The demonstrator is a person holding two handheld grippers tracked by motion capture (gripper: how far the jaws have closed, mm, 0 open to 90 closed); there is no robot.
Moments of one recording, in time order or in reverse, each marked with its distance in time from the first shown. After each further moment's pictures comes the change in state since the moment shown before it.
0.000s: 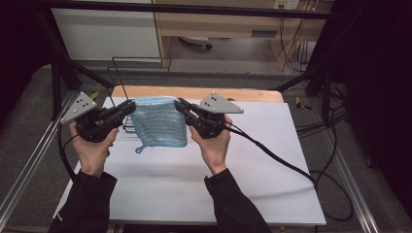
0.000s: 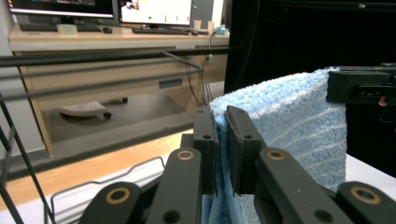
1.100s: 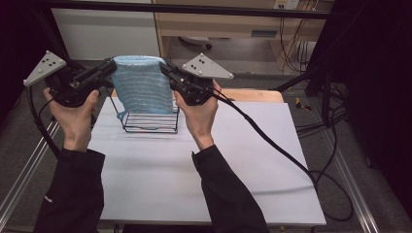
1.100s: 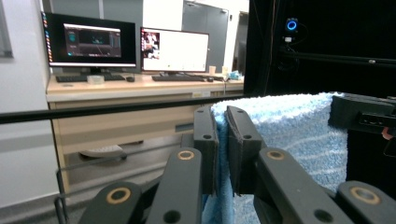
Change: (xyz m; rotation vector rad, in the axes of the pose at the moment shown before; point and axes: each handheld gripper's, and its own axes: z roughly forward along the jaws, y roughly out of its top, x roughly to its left) left arm 0.029 0.080 -0.002 -0.154 0.055 0.006; right arm -0.001 0.074 0.037 -0.130 -0.030 -0.064
